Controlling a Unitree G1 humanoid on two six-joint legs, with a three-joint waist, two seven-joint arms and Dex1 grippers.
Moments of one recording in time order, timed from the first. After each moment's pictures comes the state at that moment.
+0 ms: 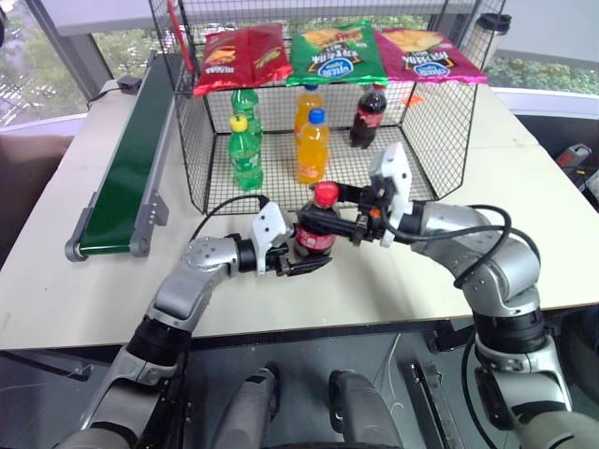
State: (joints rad) left arm -0.47 0.39 -0.25 -0.04 -0.29 0.32 -0.89; right arm -0.60 -0.46 0.05 -0.33 0.62 0.74 0.74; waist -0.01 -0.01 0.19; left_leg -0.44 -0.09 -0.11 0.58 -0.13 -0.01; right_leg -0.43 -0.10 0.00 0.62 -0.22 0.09
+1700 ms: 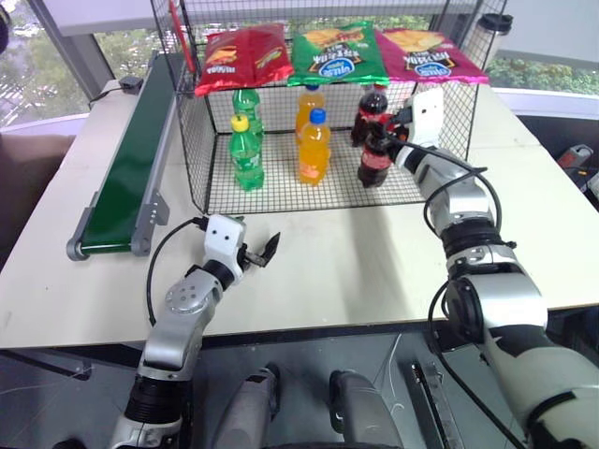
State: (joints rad) left arm -0.16 0.23 -0.06 -0.24 -0.15 0.36 -0.31; right arm -1.11 -0.37 -0.09 0.99 0.18 -0.03 0.41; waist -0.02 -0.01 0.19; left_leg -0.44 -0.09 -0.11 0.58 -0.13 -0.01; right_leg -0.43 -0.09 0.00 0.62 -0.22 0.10
